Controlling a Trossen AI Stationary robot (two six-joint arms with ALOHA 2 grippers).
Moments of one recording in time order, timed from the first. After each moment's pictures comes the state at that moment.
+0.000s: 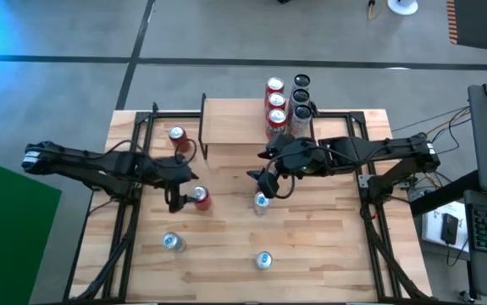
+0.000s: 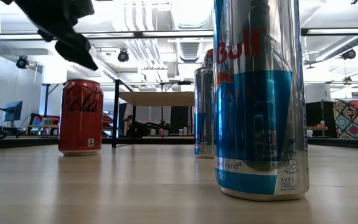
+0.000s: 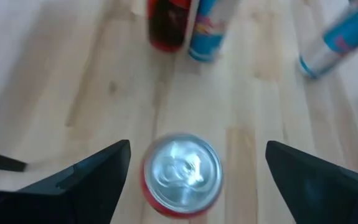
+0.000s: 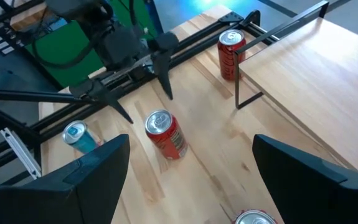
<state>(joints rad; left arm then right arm) -0.10 0.93 0.74 -0.59 -0.06 -0.23 0.15 1.54 1.68 -0.71 0.33 0.56</state>
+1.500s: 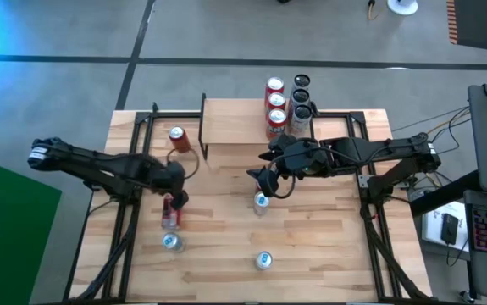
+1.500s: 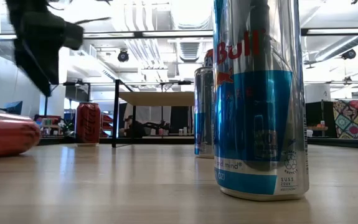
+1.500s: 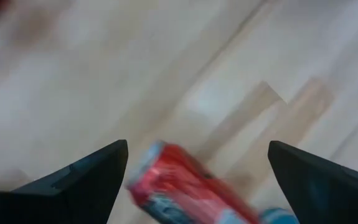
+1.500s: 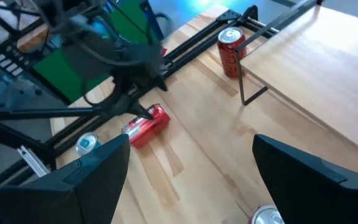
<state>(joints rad) -0.17 1.05 0.82 -1.02 -0.16 -0.92 0.16 1.54 1.68 -0.70 0.35 0.68</state>
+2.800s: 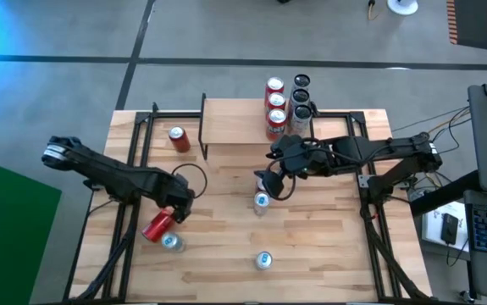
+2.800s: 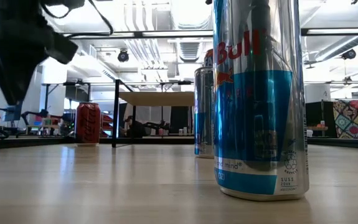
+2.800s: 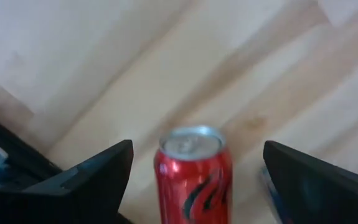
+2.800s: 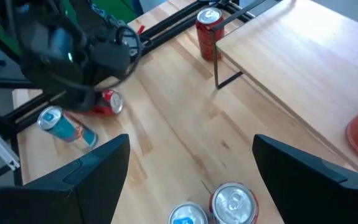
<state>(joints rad) -0.27 1.28 0.89 -1.15 -0.01 -1.08 0.14 1.52 1.66 -0.82 0.35 0.62</state>
